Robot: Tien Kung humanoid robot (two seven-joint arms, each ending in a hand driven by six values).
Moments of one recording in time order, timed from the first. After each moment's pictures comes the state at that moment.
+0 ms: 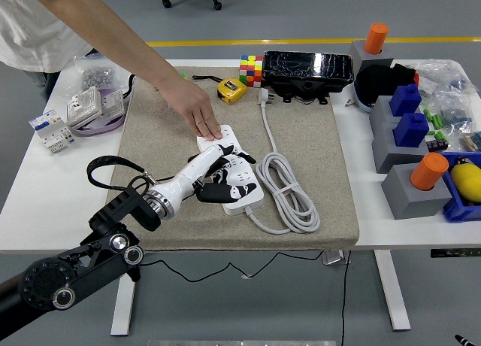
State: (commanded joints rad) left arm -0.46 0.26 -0.64 -1.41 1.40 0.20 0.17; right arm 0.01 -0.26 1.15 0.37 -0.72 -0.03 -0.09
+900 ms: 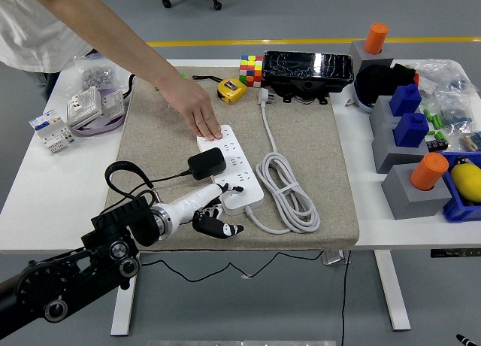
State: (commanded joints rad) left arm -0.46 0.28 -0.61 -1.45 1.49 -0.01 0.42; right arm 0.01 -0.27 1.15 0.38 -0.72 -0.03 -0.09
